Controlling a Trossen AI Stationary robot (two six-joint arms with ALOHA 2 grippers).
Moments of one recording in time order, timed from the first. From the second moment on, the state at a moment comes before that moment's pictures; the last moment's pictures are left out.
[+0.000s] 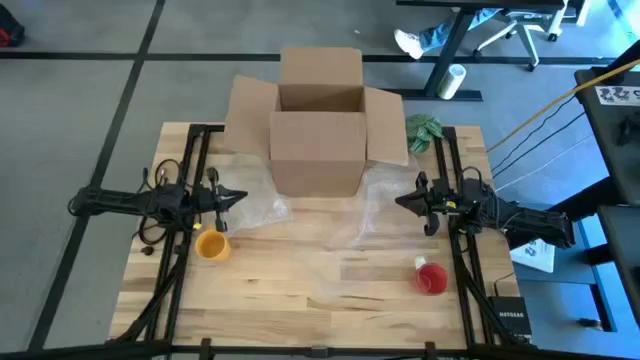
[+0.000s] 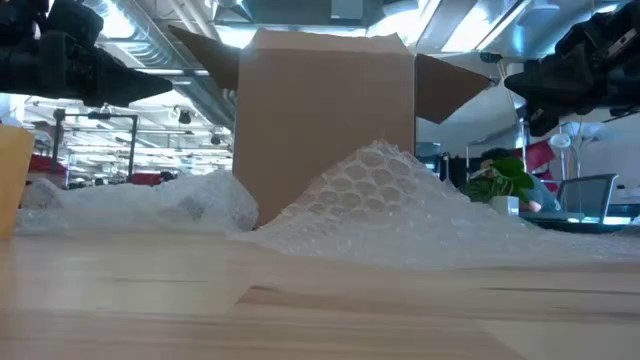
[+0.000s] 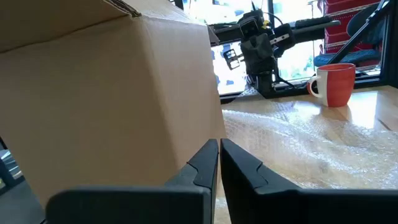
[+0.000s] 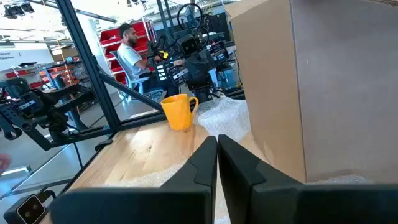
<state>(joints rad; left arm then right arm) -0.10 0.04 0.01 0.06 -0.38 0.23 -0.20 0.02 0.01 0.05 -0.22 0.26</state>
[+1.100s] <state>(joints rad) -0.10 0.04 0.01 0.06 -0.38 0.20 -0.20 0.02 0.01 0.05 -0.22 0.26</state>
